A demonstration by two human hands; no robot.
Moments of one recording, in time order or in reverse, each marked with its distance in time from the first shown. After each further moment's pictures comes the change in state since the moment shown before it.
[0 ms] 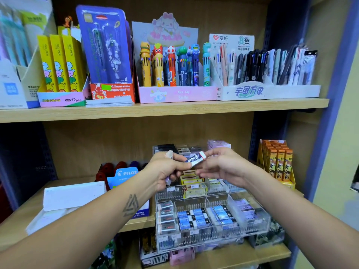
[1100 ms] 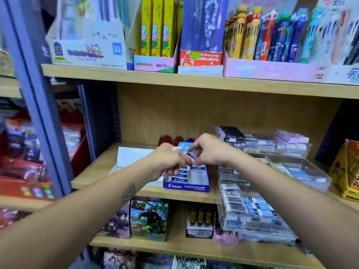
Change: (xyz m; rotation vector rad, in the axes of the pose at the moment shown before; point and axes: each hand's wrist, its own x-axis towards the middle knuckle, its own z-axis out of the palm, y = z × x) left_hand -0.045 -0.036 -0.166 0.466 0.141 0.007; right_hand 0.069 0.021 0.194 -1.270 -0.253 -0.348
